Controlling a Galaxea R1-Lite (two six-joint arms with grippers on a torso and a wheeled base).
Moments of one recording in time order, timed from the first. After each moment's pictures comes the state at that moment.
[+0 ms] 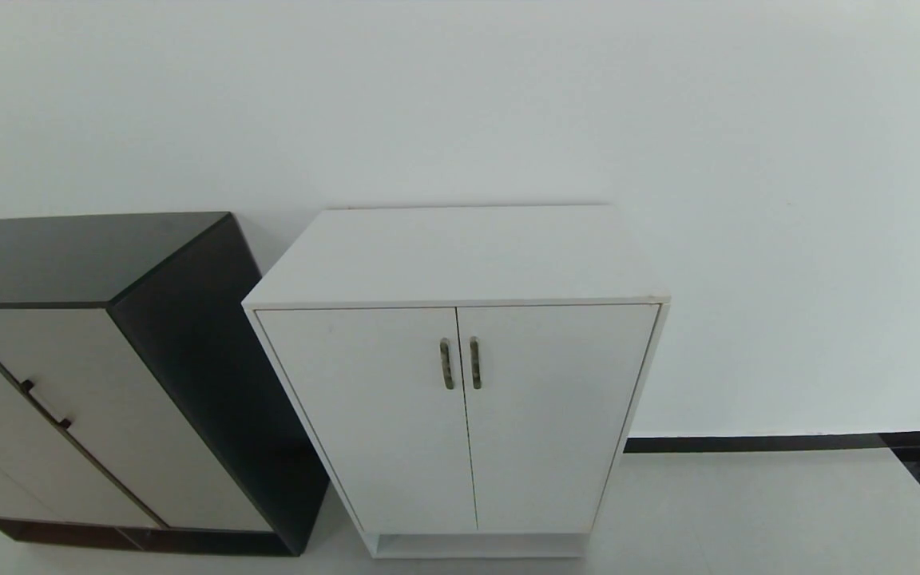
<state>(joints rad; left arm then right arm) 0.00 0.00 0.00 0.00 -0.02 0.00 0.06 0.39 -0.08 -0.01 -0.04 0.04</state>
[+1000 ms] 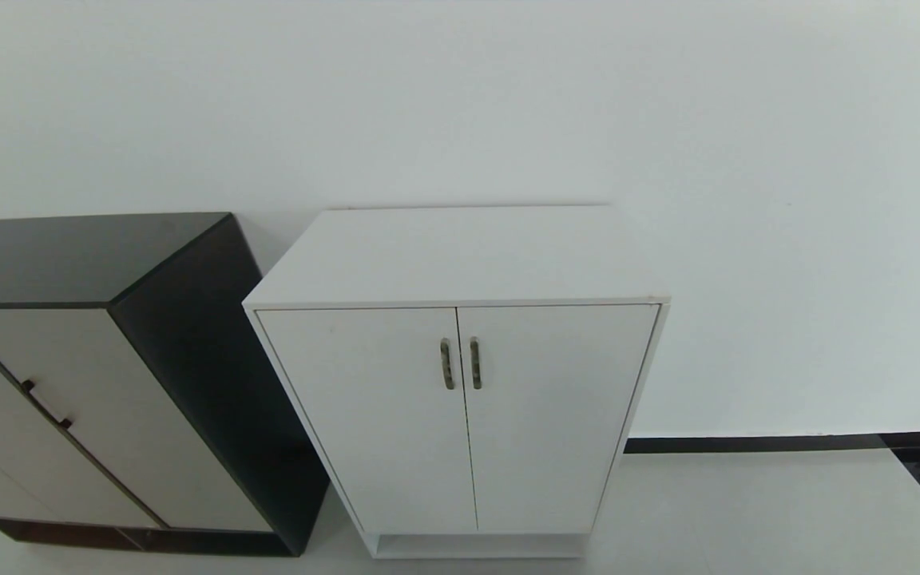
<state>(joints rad) 0.00 0.00 0.00 0.00 -0.02 0.00 0.17 0.10 0.00 0.00 -0.05 -0.01</state>
